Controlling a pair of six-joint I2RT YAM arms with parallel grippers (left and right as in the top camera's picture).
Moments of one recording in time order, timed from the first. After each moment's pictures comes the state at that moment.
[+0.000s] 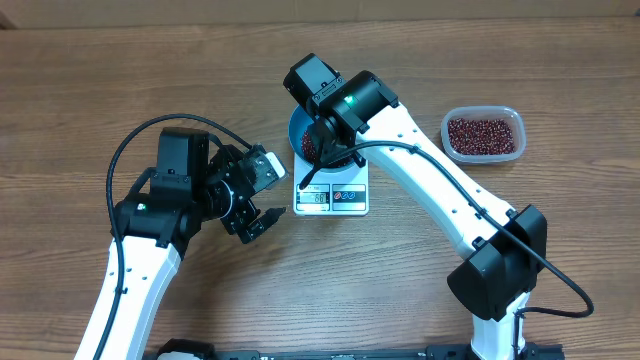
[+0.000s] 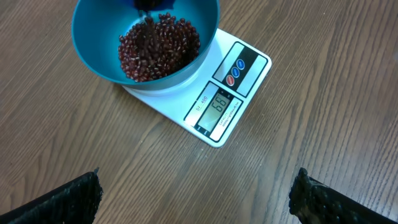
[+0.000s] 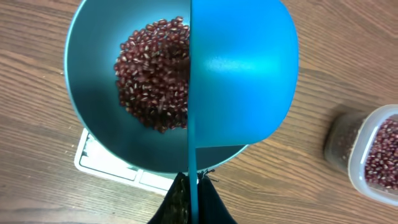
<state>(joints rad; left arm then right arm) -0.16 1.20 1.00 -0.80 0.46 0.74 0.68 2.02 2.00 -1.31 0.28 0.28</state>
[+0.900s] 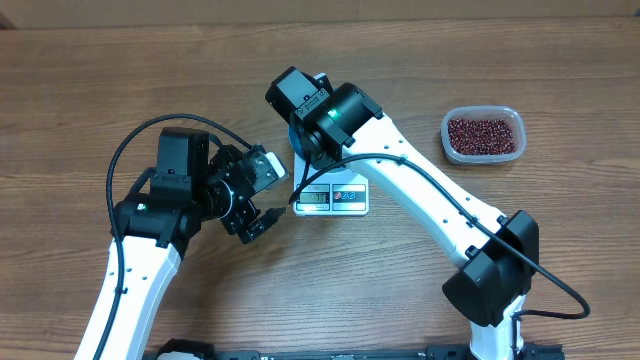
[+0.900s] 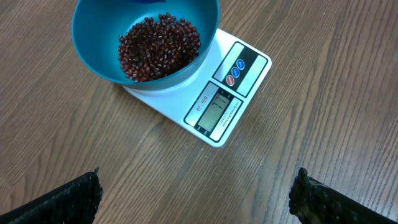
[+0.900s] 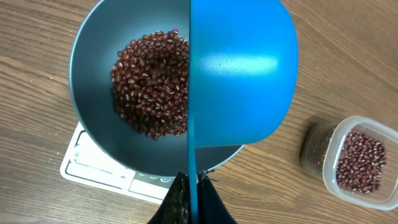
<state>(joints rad) -0.16 1.20 1.00 -0.80 0.46 0.74 0.75 2.02 2.00 -1.30 0.41 0.28</state>
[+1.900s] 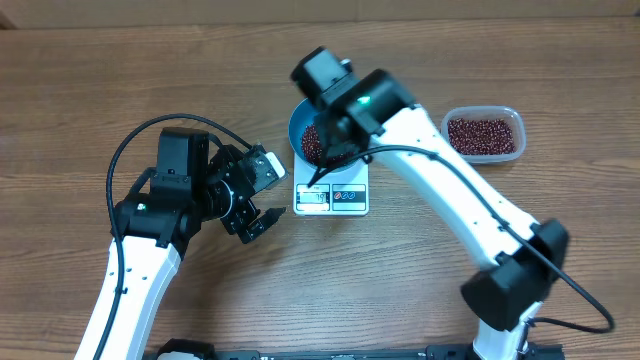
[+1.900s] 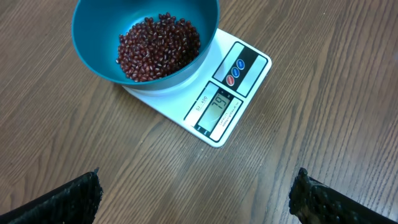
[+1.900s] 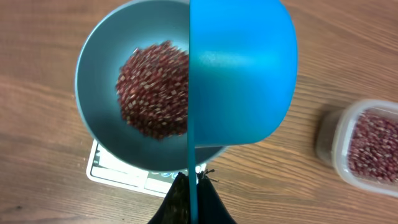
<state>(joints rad) -0.16 1.20 1.00 -0.80 0.46 0.74 0.66 1.94 2.00 -1.30 0.28 0.34</state>
